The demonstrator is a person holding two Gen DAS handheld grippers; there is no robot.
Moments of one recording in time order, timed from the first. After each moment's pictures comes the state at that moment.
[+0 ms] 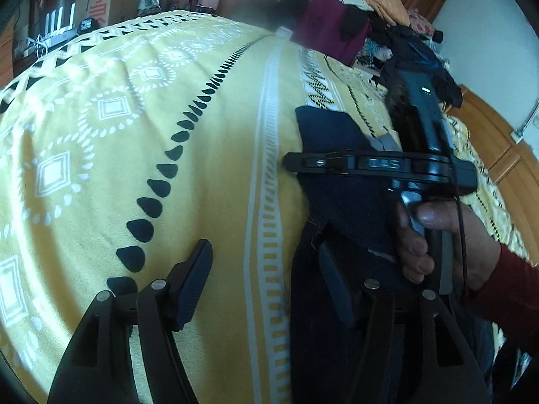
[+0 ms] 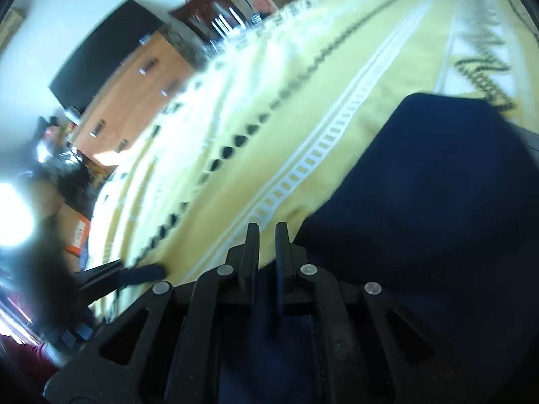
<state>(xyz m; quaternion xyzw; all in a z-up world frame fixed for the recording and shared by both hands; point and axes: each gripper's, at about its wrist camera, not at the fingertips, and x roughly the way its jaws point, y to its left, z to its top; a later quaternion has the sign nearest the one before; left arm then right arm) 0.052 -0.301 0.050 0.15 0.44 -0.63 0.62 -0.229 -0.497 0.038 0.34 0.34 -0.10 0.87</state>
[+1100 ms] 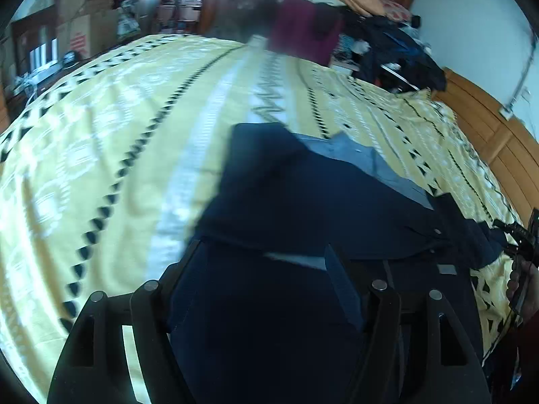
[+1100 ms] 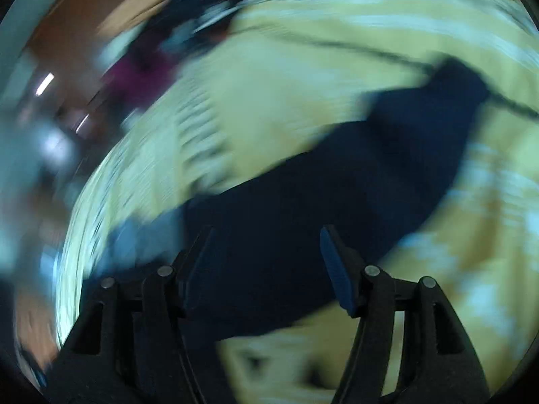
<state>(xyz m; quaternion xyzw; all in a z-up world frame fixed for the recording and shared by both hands) -0.057 -0.303 0.122 0.19 0.39 -0.65 0.62 -0.928 -0.463 0.106 0.49 0.06 -0.65 0.57</state>
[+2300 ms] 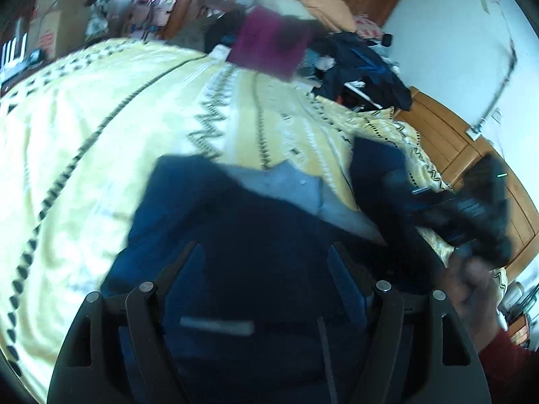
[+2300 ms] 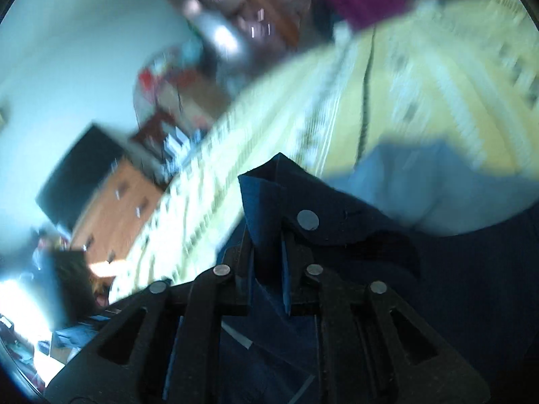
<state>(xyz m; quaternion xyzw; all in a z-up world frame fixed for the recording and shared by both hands) -0.080 -0.359 0.138 0.13 0.41 -0.70 0.57 -0.441 -0.537 0.086 0.42 0.19 -0.28 0.85</state>
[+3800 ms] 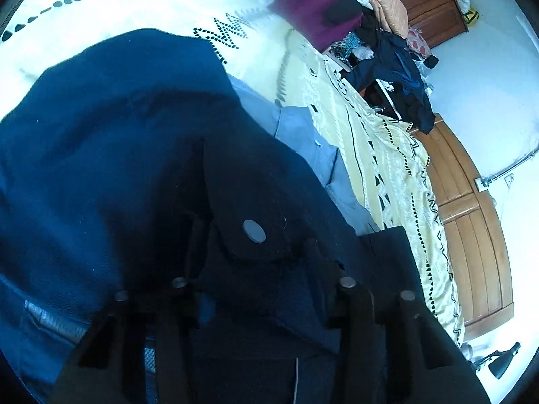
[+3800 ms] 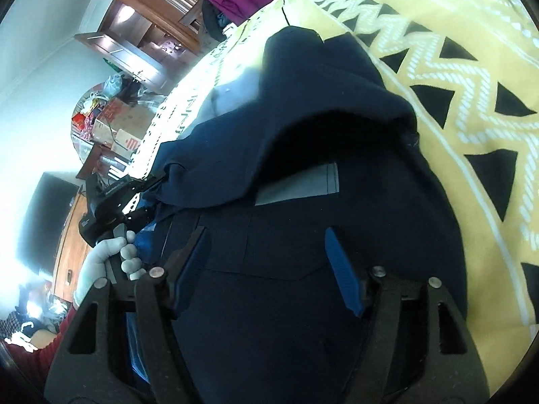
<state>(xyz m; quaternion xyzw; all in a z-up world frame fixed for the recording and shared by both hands) -0.123 -0.425 0.028 0.05 0.56 -0.64 0.52 -0.700 -0.367 0.028 0.50 0.15 -0.41 0.75</state>
